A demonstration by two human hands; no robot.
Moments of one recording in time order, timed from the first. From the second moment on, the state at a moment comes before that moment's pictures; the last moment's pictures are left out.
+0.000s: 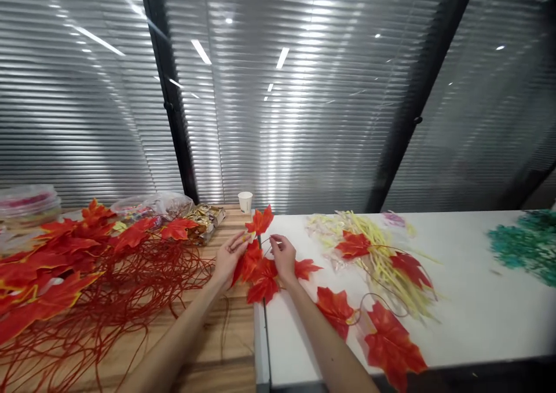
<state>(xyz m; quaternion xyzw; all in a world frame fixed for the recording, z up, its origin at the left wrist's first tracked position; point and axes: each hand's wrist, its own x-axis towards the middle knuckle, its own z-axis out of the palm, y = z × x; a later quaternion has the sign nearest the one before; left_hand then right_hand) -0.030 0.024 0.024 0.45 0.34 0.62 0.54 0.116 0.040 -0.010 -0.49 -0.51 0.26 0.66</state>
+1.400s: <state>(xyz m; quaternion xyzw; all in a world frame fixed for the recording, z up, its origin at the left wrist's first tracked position) -0.032 0.023 0.011 0.47 0.28 0.53 0.64 0.087 -0.001 0.013 -0.42 -0.62 0.11 0.65</state>
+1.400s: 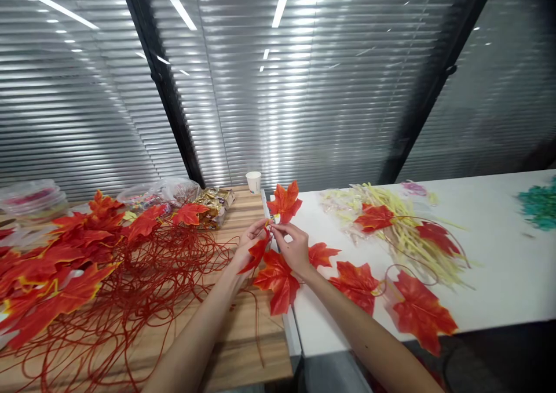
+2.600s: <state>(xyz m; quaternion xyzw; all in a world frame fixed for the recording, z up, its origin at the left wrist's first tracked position) -0.031 0.018 0.023 0.49 0.31 0.55 0.59 0.090 0.003 0.011 -0.42 -0.60 0.19 0.66</state>
